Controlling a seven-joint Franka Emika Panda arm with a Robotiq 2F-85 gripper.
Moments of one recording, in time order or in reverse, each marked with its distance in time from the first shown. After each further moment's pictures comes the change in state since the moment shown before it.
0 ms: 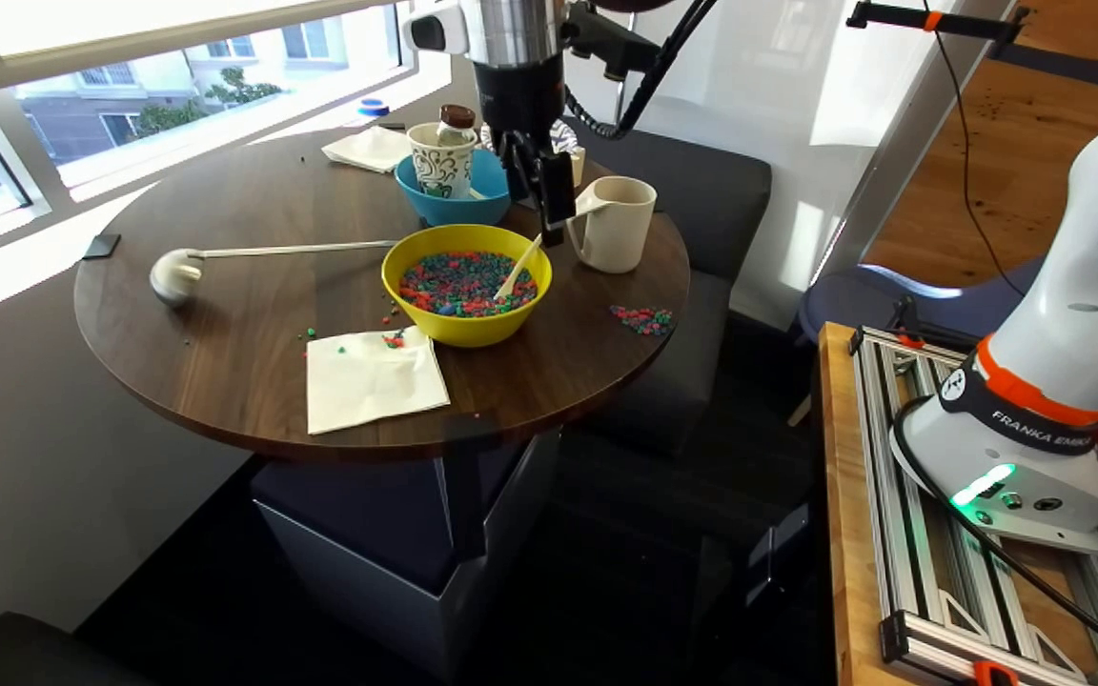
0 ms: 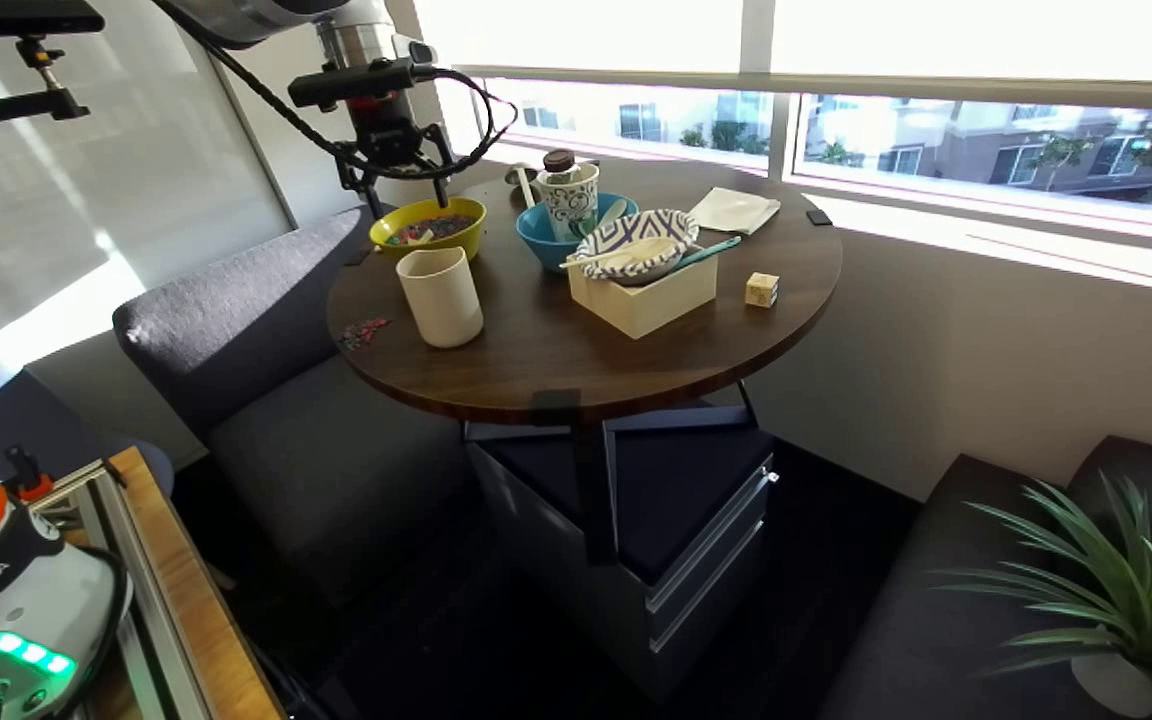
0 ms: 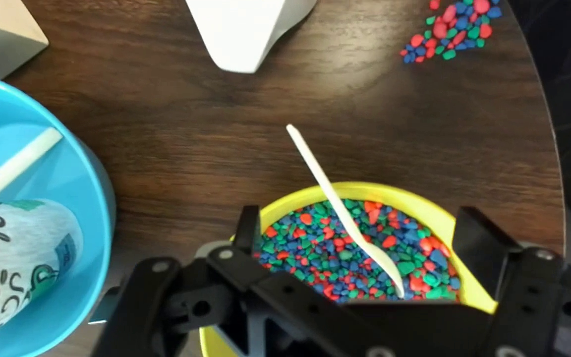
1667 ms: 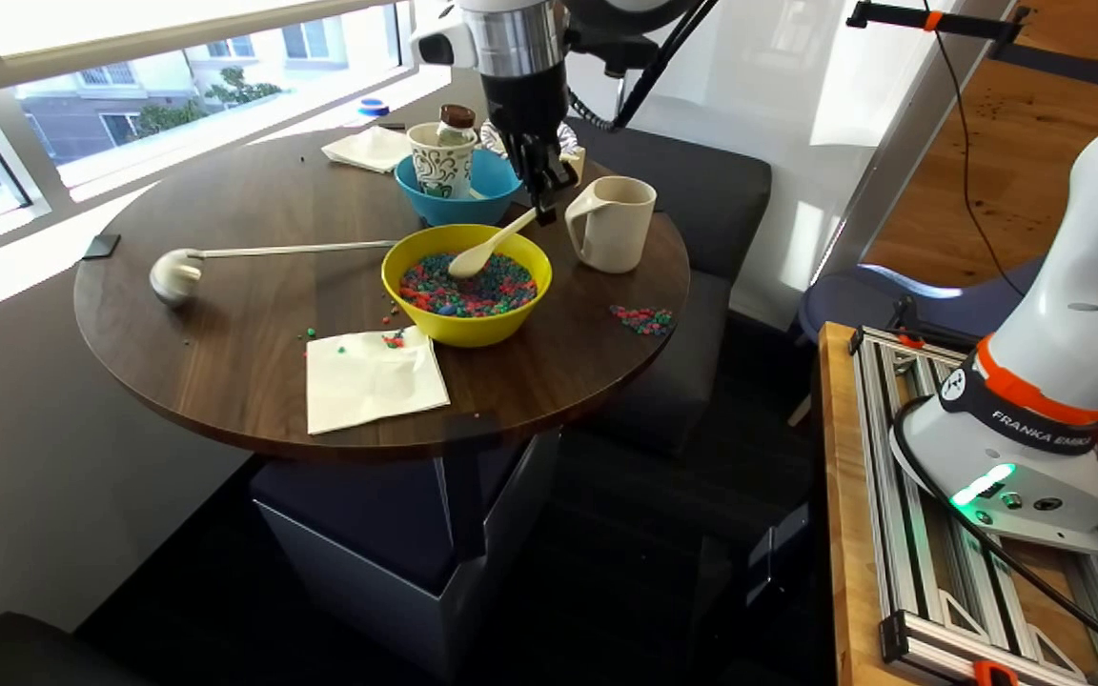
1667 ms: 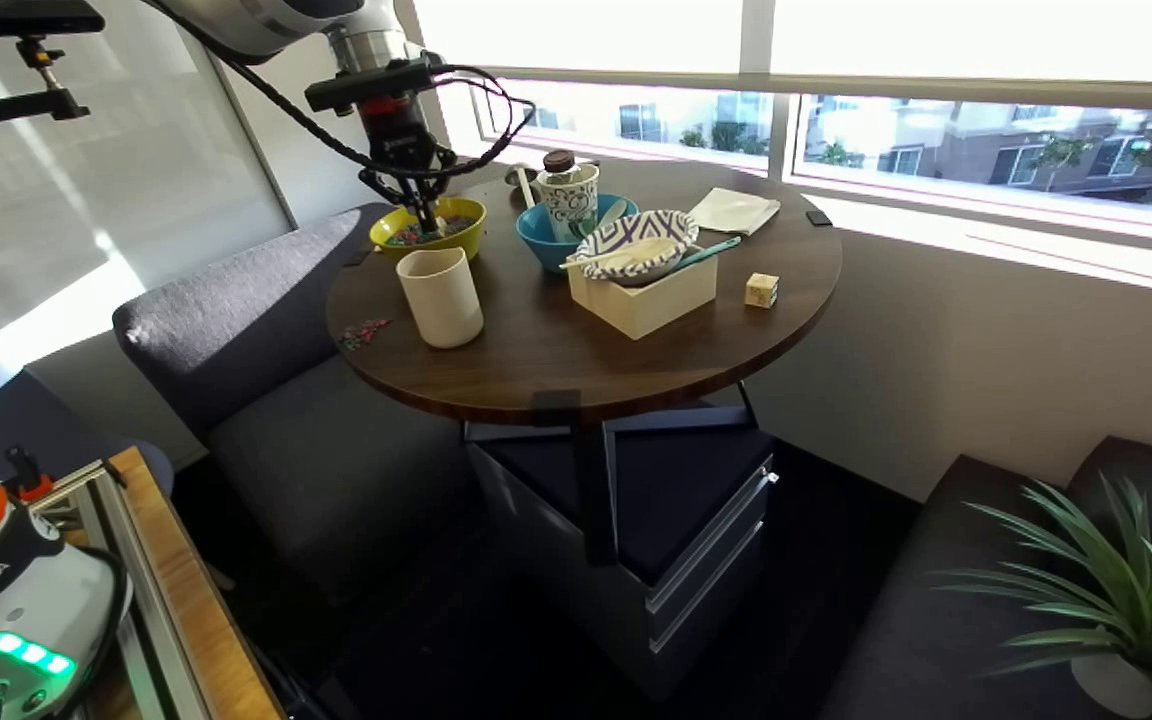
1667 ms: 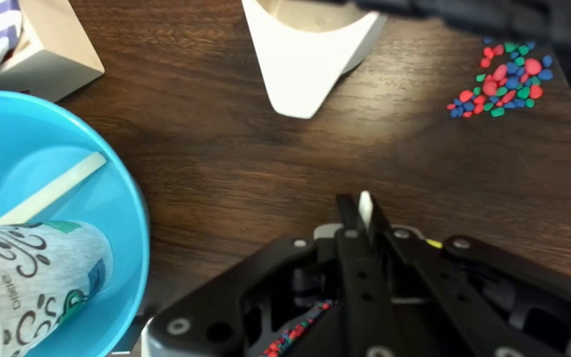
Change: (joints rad) arm -0.010 0.016 -0.009 0.009 -0.099 -0.026 -0.037
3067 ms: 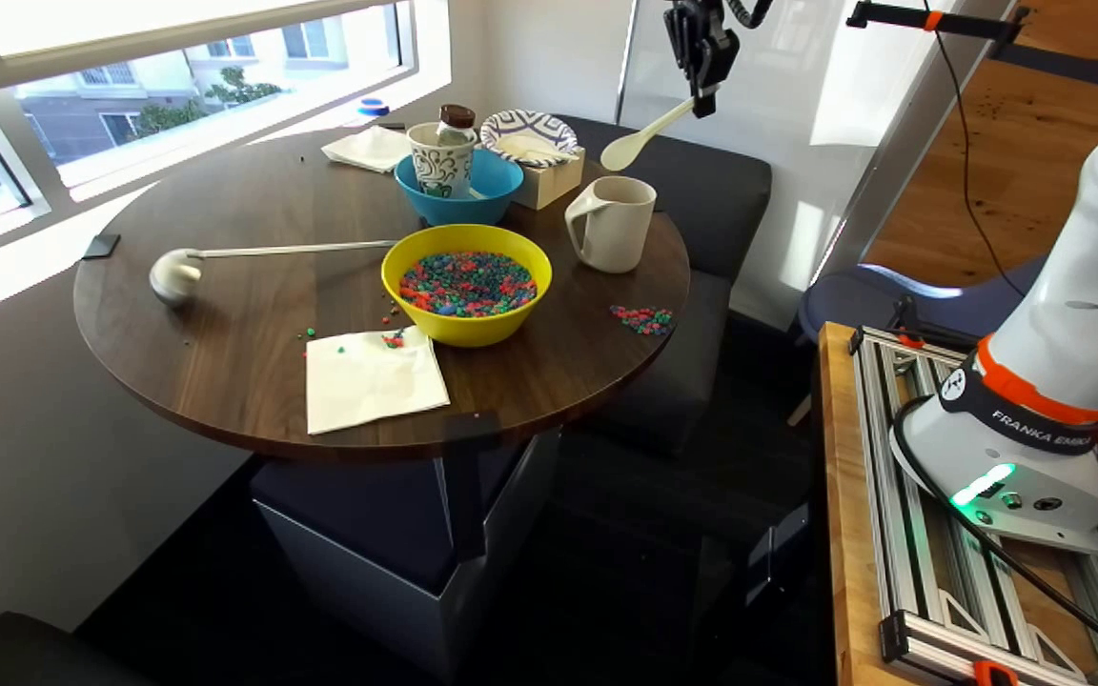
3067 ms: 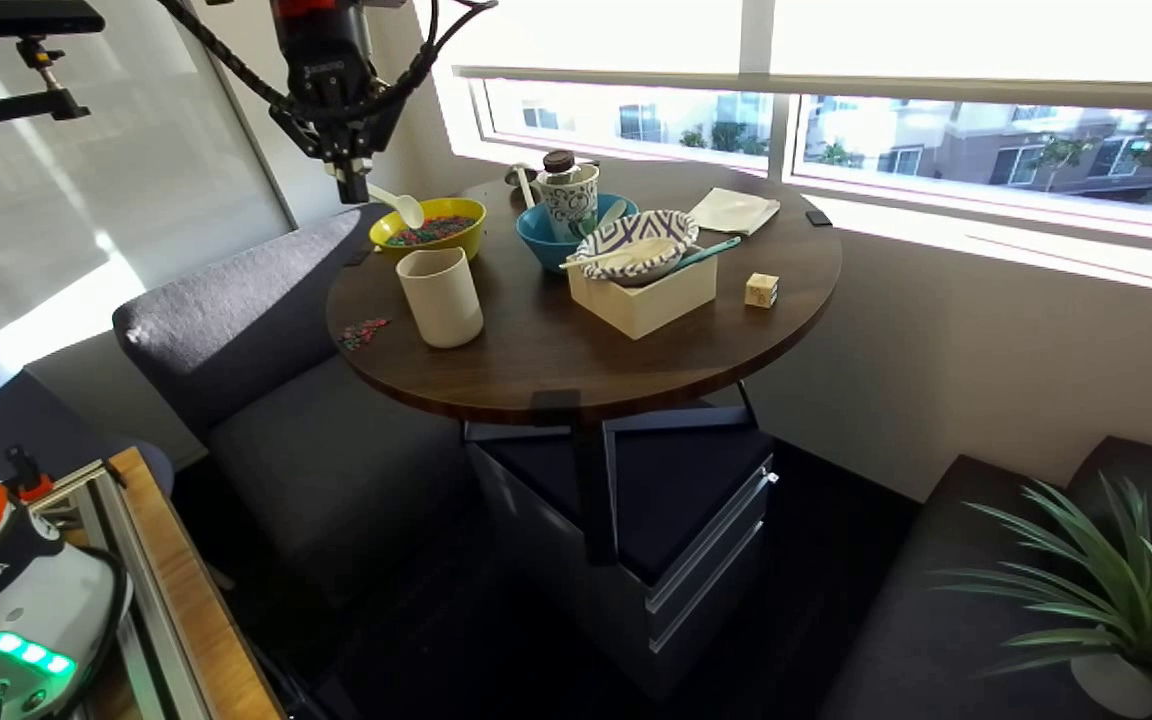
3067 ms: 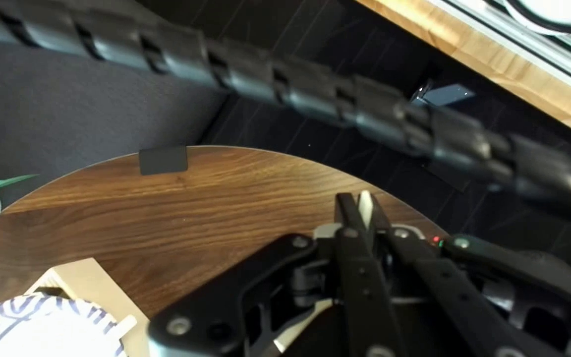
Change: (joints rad) arm -0.084 -0.357 -0.126 -0.136 0.006 -0.355 0.013
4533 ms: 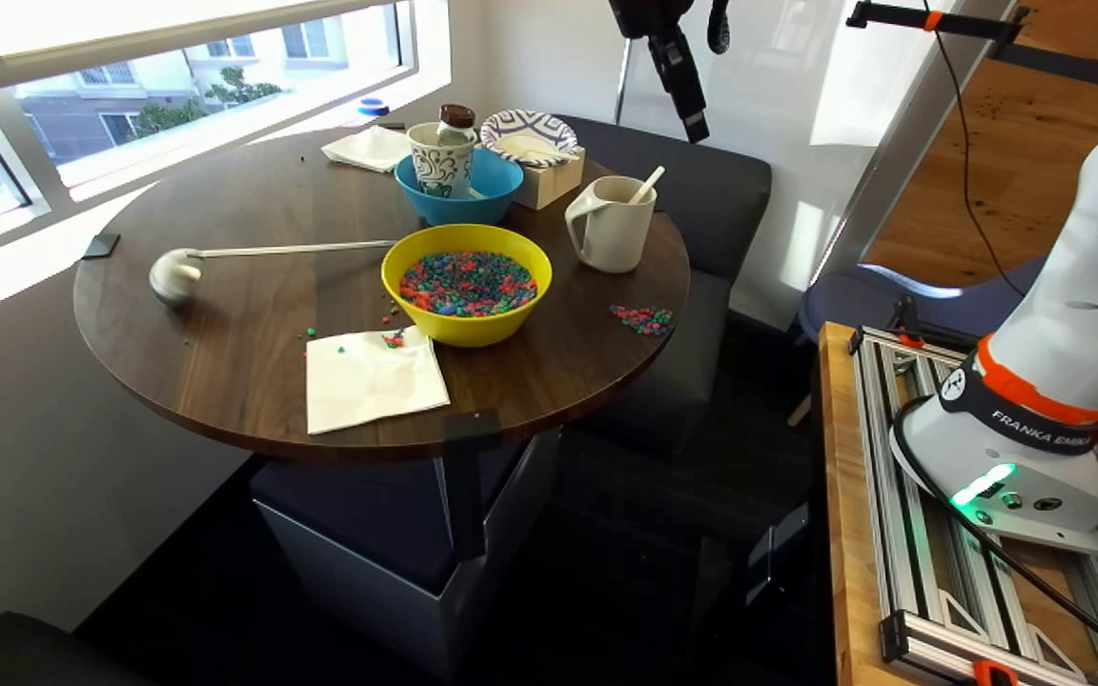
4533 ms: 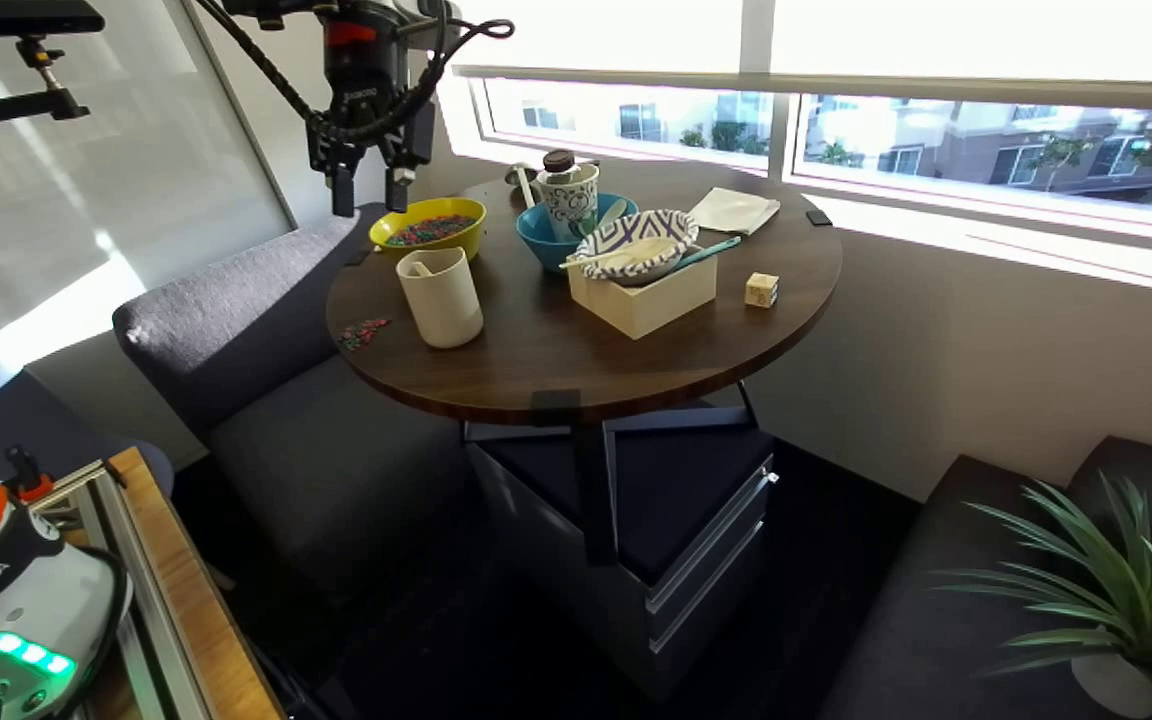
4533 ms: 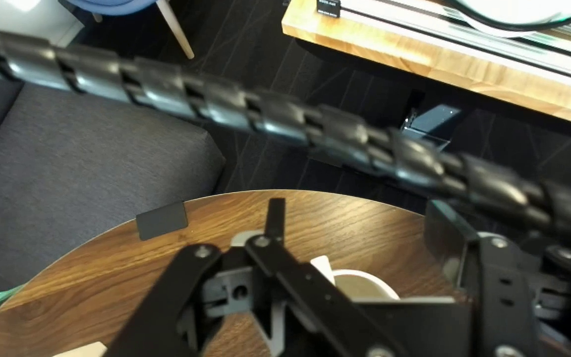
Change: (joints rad) arm -0.010 0.187 -0.001 0.163 0.018 -0.154 0.213
